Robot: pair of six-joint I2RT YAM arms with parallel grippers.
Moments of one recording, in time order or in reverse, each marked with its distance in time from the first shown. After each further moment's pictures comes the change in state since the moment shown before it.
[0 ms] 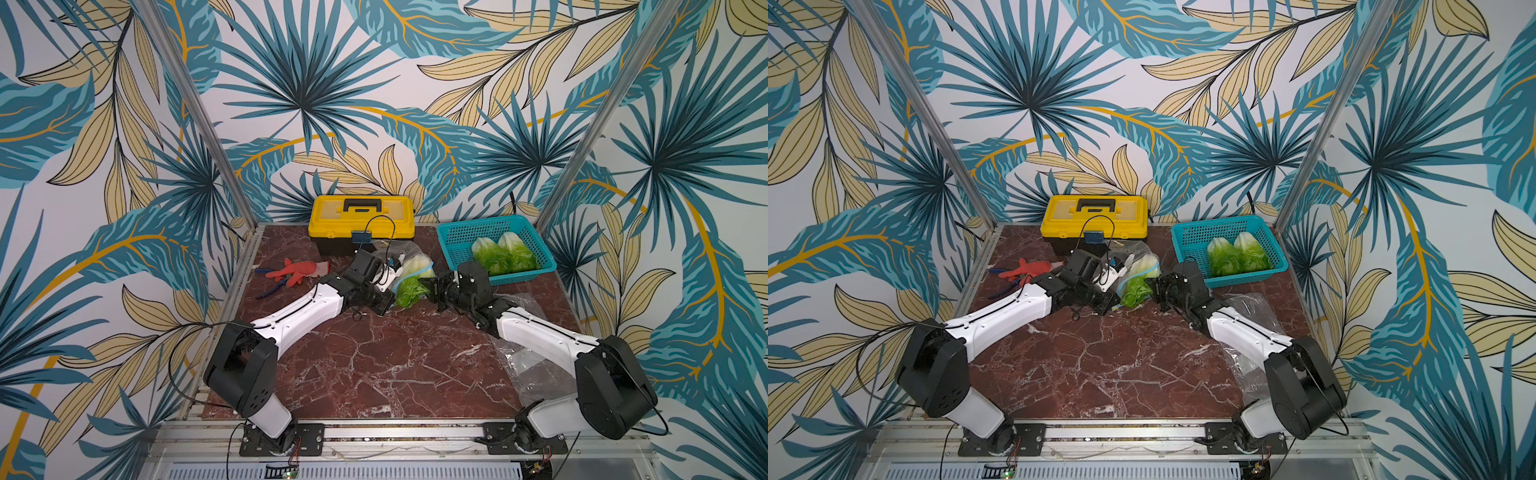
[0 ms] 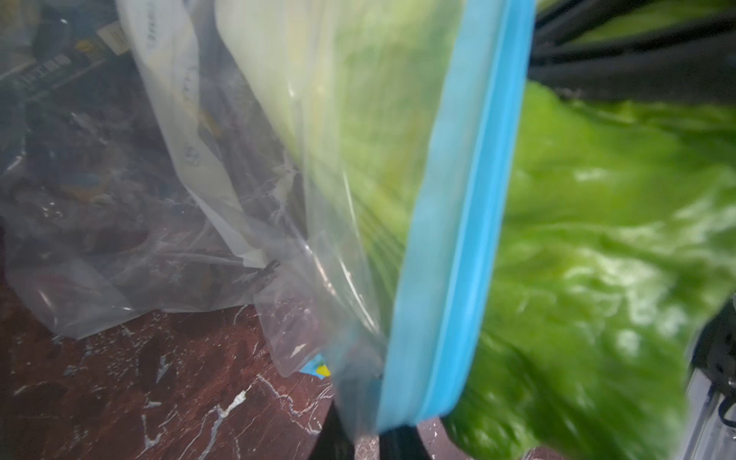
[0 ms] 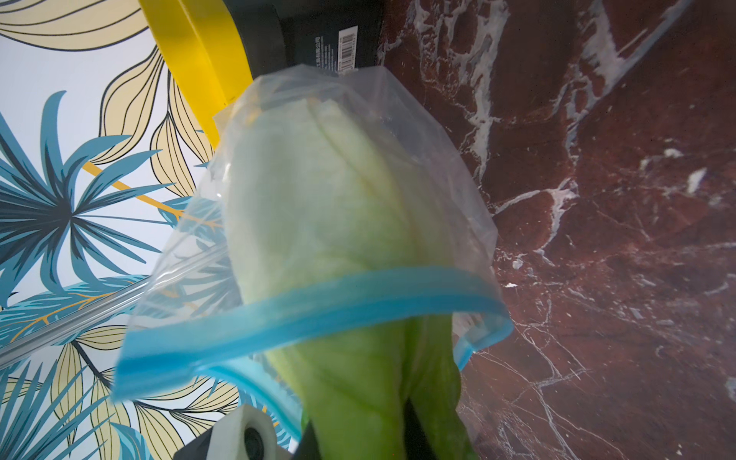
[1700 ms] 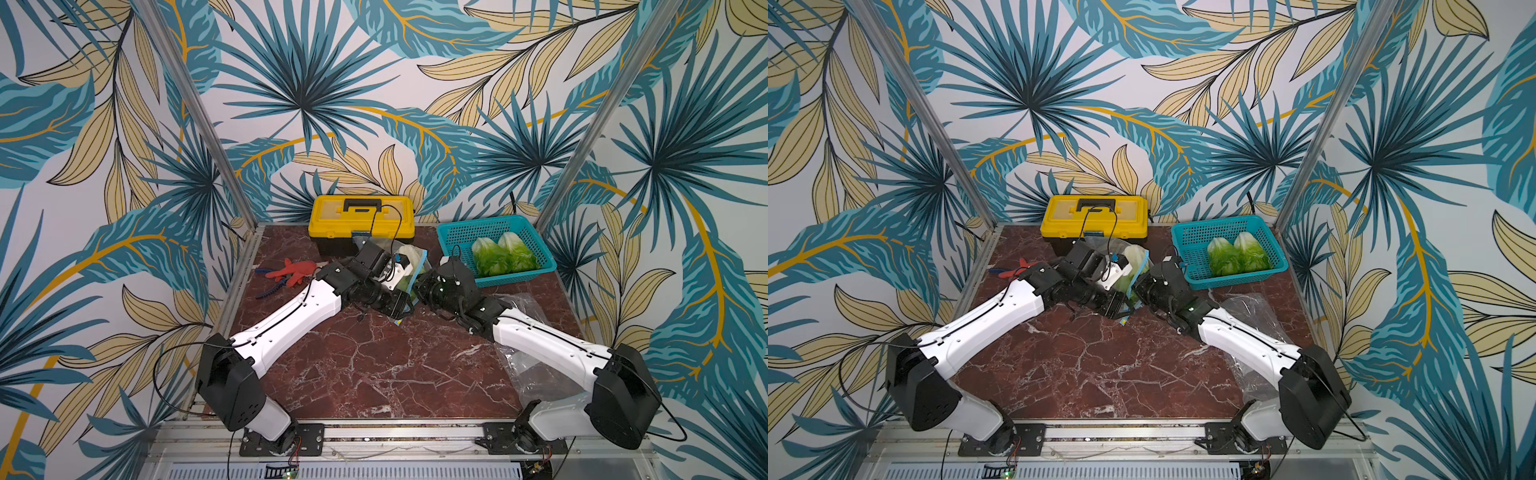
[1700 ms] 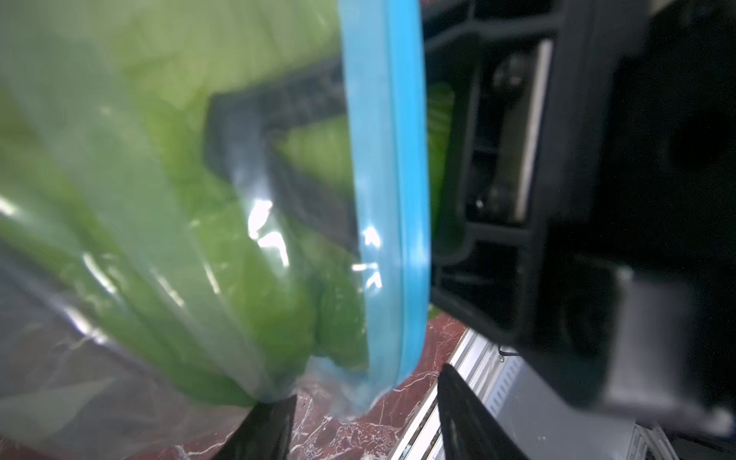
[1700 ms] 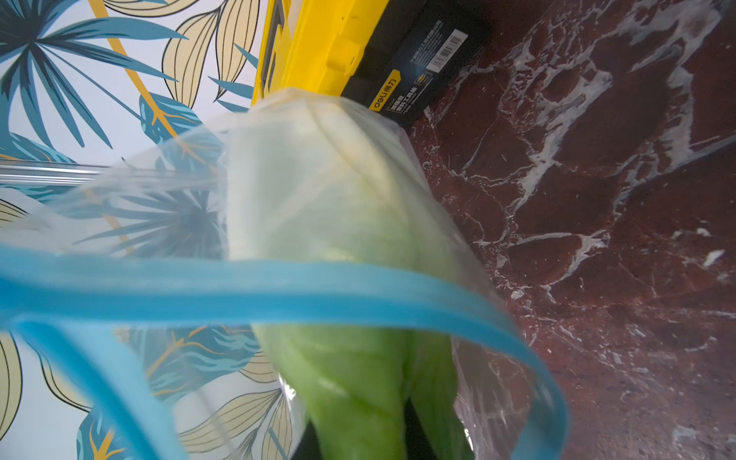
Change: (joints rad) left arm -0.100 -0.061 0.211 -0.329 0.121 -0.249; right arm 0.207 -0.044 0.145 -0.192 0.263 -0.386
